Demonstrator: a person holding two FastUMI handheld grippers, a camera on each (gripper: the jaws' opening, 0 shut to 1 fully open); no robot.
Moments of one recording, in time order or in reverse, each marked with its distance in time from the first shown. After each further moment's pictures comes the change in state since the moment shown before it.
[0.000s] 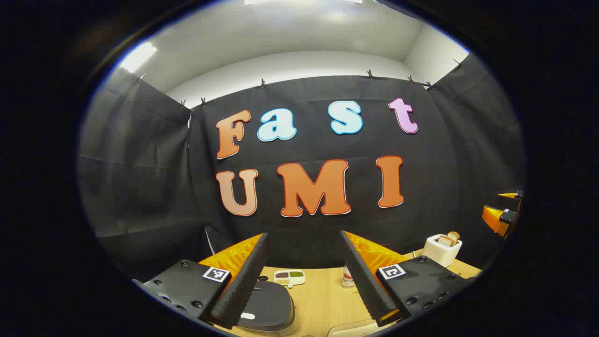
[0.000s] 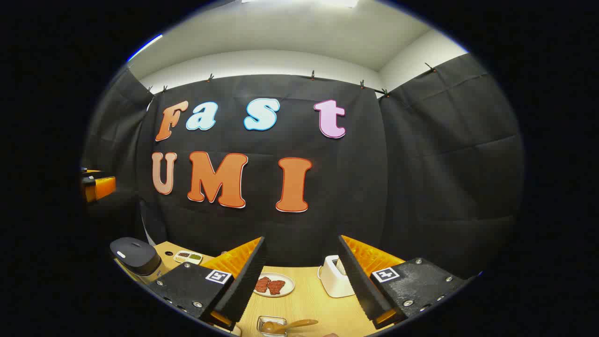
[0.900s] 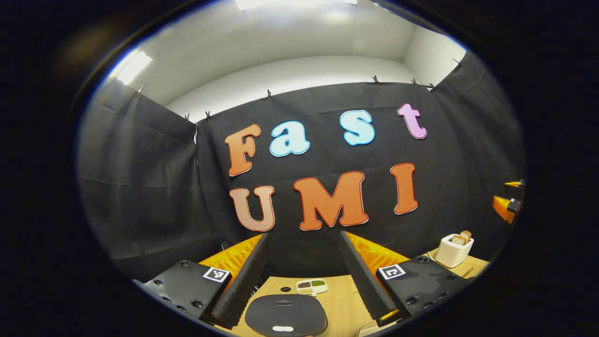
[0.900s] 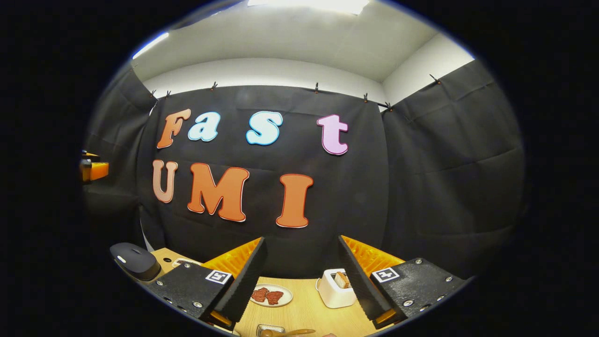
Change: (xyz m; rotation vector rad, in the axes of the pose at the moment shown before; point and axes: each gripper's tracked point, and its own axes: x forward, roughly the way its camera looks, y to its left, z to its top) left arm -0.002 0.058 0.044 0.052 -0.022 0.024; right arm 0.005 0.009 0.040 -0.028 -0.067 0.012
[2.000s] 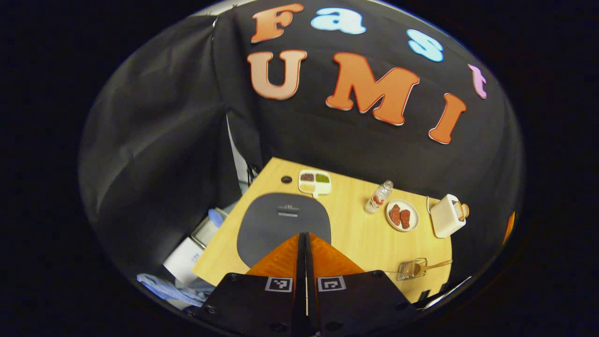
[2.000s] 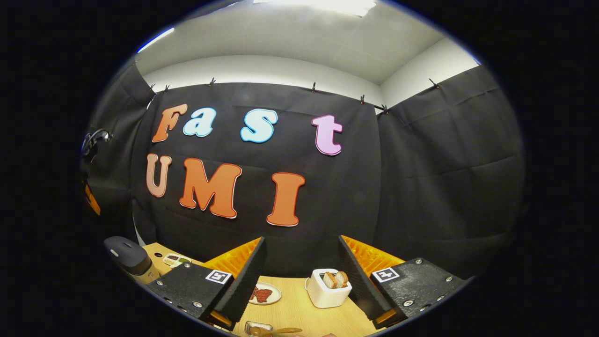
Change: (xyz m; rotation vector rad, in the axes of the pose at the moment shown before) left arm -0.010 0.035 -0.199 -0.352 1.005 0.060; right arm -0.004 -0.025 -0.004 -0.034 0.016 -0.052
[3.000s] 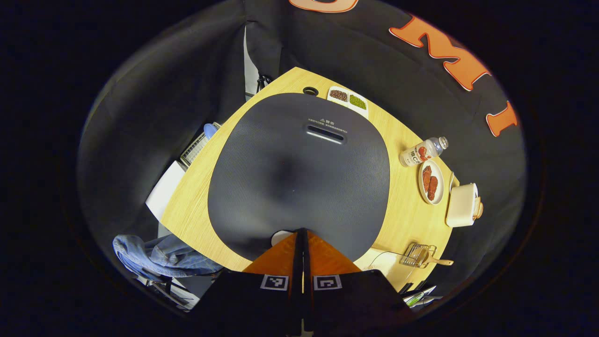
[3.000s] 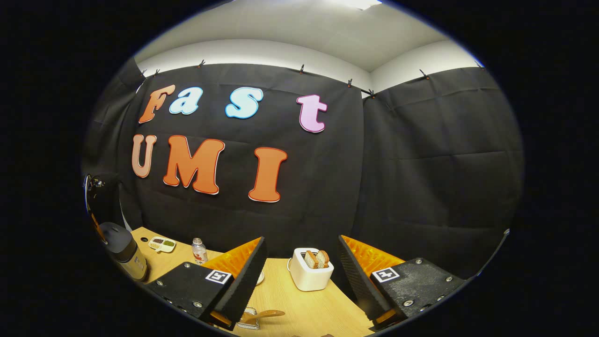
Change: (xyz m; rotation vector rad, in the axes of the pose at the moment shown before) left arm 0.126 0.055 -0.093 -0.114 0.434 0.060; right arm -0.022 -0.028 -0.045 -0.035 0.124 -0.096
